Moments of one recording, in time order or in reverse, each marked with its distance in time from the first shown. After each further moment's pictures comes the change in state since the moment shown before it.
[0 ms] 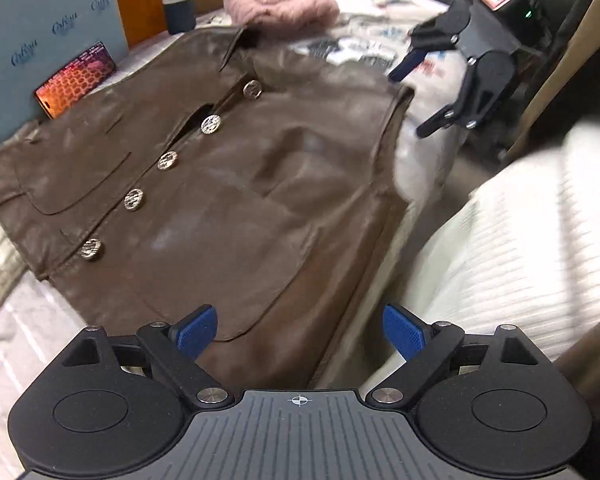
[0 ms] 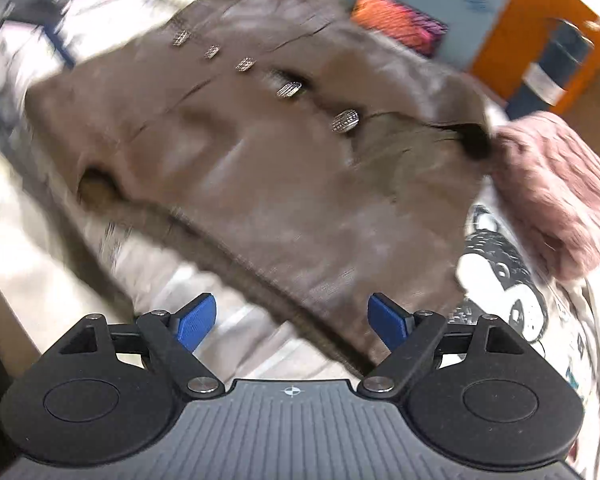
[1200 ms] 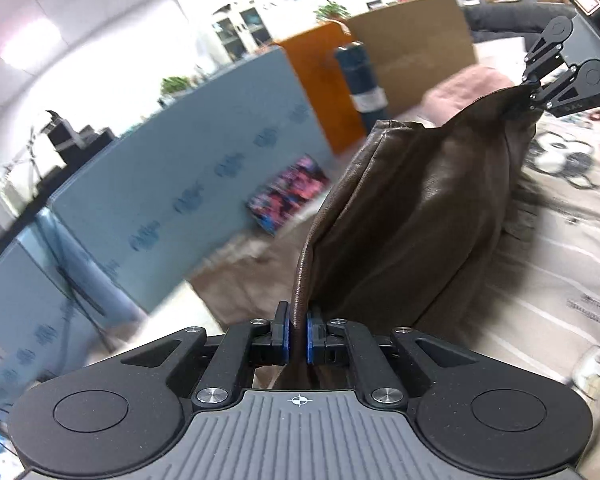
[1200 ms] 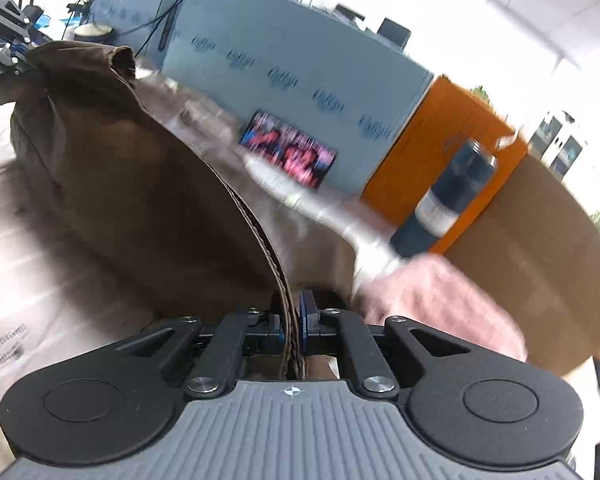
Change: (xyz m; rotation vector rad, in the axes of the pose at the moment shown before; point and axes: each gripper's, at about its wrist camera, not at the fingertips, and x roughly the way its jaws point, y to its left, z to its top) left arm -0.042 0.063 0.046 -0.037 -0.299 0.622; right arm -0.019 -0.086 0.073 -0.032 -0.363 -0.289
